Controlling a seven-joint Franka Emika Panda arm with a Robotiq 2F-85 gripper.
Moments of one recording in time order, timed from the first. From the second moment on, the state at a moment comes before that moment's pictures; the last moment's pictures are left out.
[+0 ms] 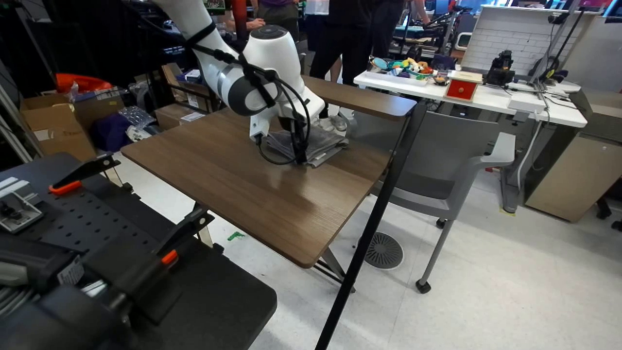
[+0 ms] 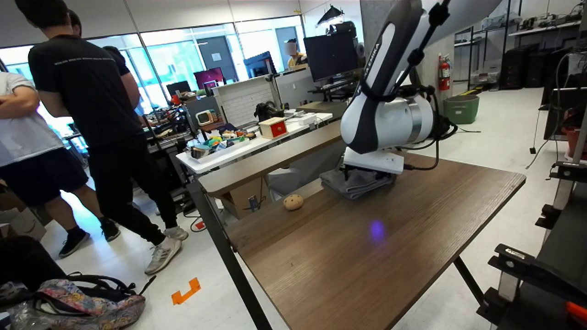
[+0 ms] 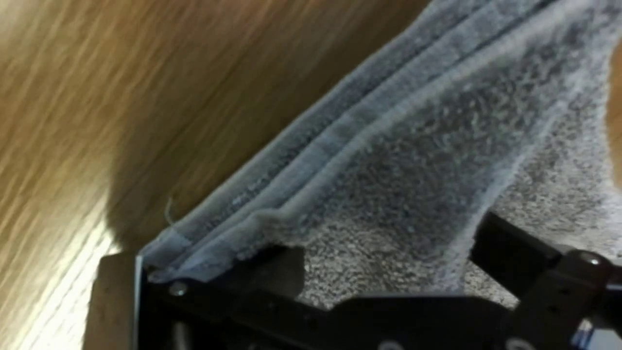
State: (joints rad) arm 0.07 1.15 -0.08 -1.49 0.40 3.02 0.54
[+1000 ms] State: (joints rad) arm 0.03 0.86 0.01 -2.03 0.37 3.00 0.28
